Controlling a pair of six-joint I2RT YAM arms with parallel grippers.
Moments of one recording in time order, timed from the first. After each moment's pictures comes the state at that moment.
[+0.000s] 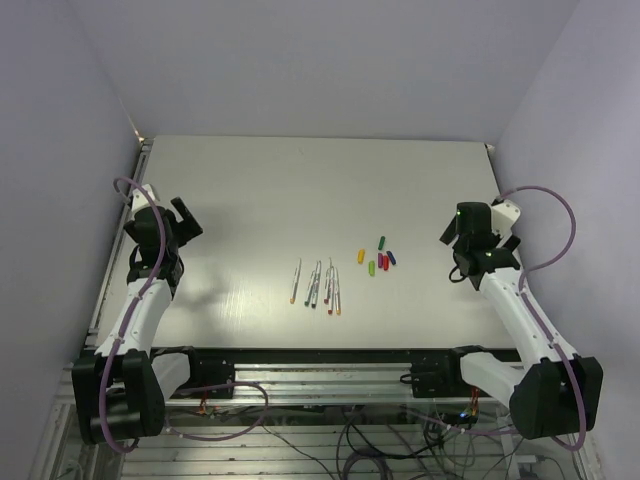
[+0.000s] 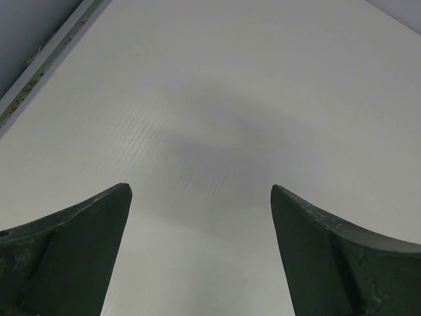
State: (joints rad) left arm 0.11 1.05 0.57 0.08 -0.19 -0.35; right arm 0.11 1.07 0.77 -0.48 0.64 0.54
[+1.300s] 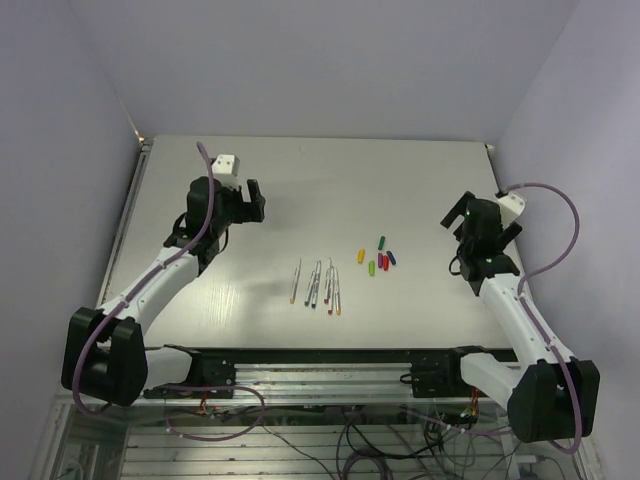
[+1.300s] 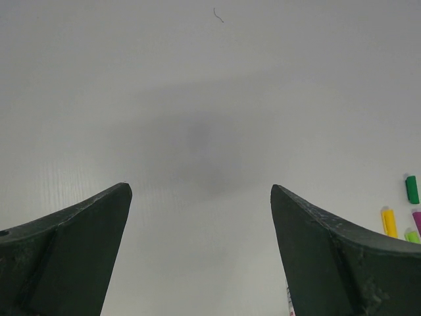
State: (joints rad) left arm -0.30 1.25 0.80 0.13 -0.02 -0.18; right arm 0.07 1.03 0.69 -0.15 0.57 0.46
